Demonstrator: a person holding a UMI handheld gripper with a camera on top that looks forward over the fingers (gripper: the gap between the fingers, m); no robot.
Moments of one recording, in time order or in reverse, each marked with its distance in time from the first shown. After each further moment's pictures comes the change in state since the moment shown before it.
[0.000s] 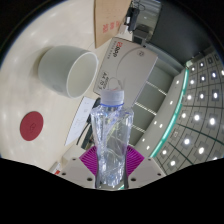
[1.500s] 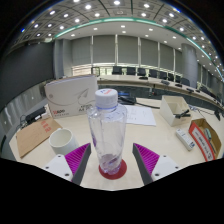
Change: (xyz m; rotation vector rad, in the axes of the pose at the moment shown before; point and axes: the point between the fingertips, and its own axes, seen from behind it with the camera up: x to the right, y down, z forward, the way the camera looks) arm -0.121 -0.017 -0.049 -0.002 -0.640 1.902
